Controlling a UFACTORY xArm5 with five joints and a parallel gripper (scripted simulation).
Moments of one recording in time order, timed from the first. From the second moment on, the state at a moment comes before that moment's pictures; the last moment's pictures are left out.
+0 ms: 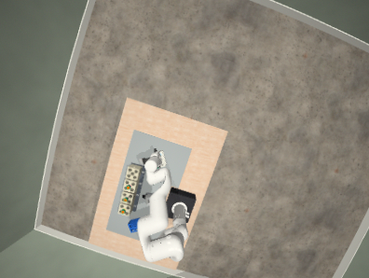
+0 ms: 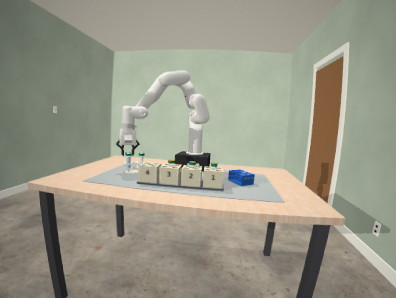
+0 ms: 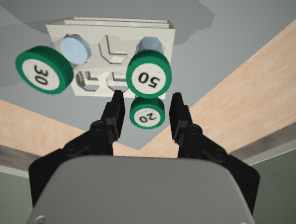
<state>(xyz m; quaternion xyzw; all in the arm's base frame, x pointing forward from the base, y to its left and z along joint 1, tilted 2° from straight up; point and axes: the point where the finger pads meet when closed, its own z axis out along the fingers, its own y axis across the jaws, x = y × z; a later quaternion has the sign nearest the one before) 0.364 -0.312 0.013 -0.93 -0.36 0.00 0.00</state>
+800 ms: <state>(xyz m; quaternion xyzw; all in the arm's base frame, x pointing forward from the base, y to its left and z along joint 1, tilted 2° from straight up) 0.364 -0.312 0.015 -0.93 -0.36 0.00 0.00</state>
